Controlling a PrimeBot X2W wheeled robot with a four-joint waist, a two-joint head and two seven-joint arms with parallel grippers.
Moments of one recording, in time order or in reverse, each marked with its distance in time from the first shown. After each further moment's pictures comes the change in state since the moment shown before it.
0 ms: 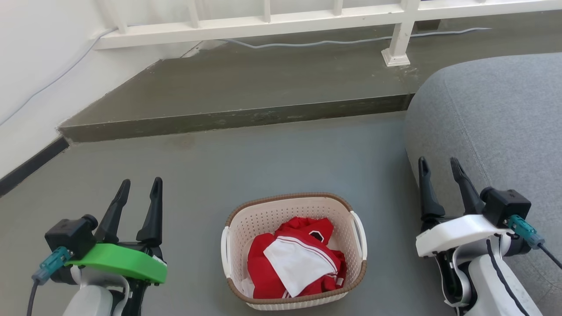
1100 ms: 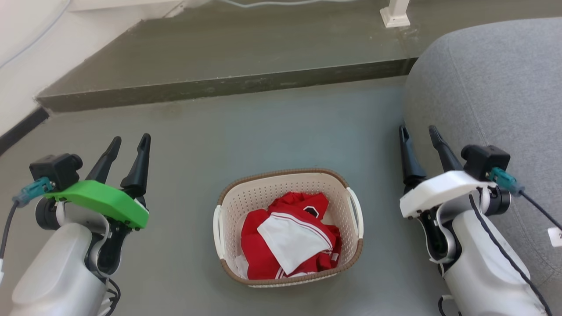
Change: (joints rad) left arm -0.362 0.148 -0.294 0.313 -0.334 -0.014 0.002; right arm -0.244 -0.012 0.091 0.240 0.122 0.019 0.002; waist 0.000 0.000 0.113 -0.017
